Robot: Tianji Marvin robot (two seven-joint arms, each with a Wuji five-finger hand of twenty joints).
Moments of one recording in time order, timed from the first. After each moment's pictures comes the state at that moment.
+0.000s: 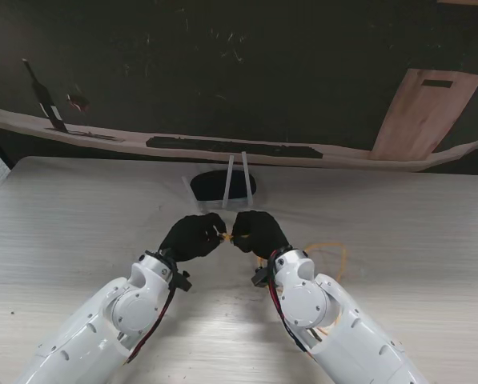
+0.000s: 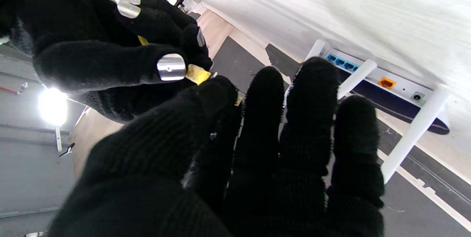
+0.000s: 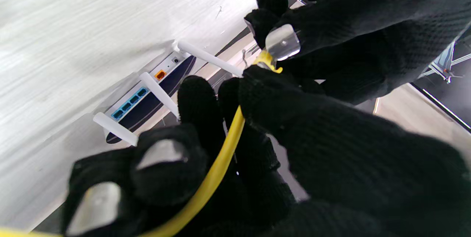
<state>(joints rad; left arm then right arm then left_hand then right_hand) 1.43 -1.17 -0.99 -1.40 0.55 -0.29 0.31 -1.40 -1.22 0.91 -1.47 -0.33 -0.04 -0.29 0.90 -0.59 0.80 -0.10 0.70 0.16 0.90 0.34 1.09 0.20 0.72 0.50 1.06 0.30 0.95 0.49 0.51 0.41 1.25 0.60 0.72 -0.88 1.23 -0.29 0.95 0.25 1.10 0.10 1.12 0.29 0.96 0.37 1.31 0.21 1.48 0.59 1.18 0.32 1.86 0.60</state>
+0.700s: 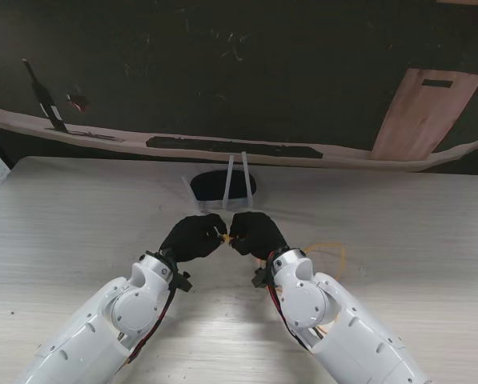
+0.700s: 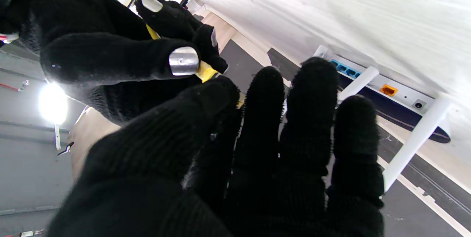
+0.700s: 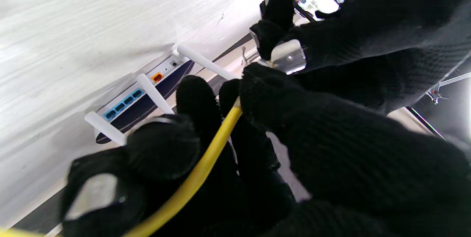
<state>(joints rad) 1.43 -1.17 -0.99 -1.40 0.53 -0.29 0.29 -1.38 -1.22 0.89 -1.44 -0.39 -0.07 -0.29 0.90 -0.61 0.82 -0.10 0.70 0.16 0.91 0.34 1.09 0.20 0.73 0.50 1.06 0.30 0.95 0.50 0.51 0.41 1.26 0.60 0.72 -0.90 1.24 -0.28 0.92 0.25 1.10 0.07 1.12 0.30 0.96 0.34 1.31 0.24 1.37 0.52 1.16 0.36 1.85 0.54</state>
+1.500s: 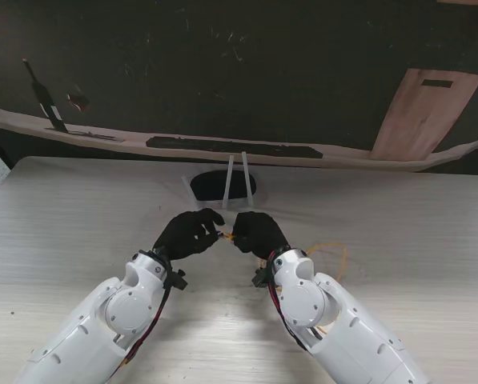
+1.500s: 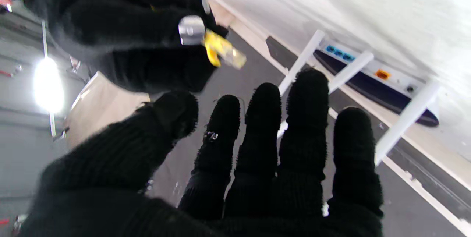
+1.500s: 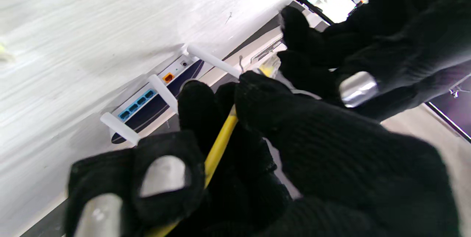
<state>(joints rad) 1.47 -1.17 -1.05 -1.44 0.51 -0.29 0.27 -1.39 -1.22 0.90 -1.46 -0.36 -0.01 -0.28 0.65 -0.46 0.81 -0.08 0.63 0.16 0.70 0.37 0.88 0.22 0.70 0.47 0.88 0.30 0.89 0.51 0.33 0.42 1.21 0.60 0.76 -0.81 1.19 -0.29 0.90 0.29 1.08 0.12 1.12 0.29 1.01 0.48 1.30 0.22 1.56 0.68 1.17 0.33 1.86 0.77</state>
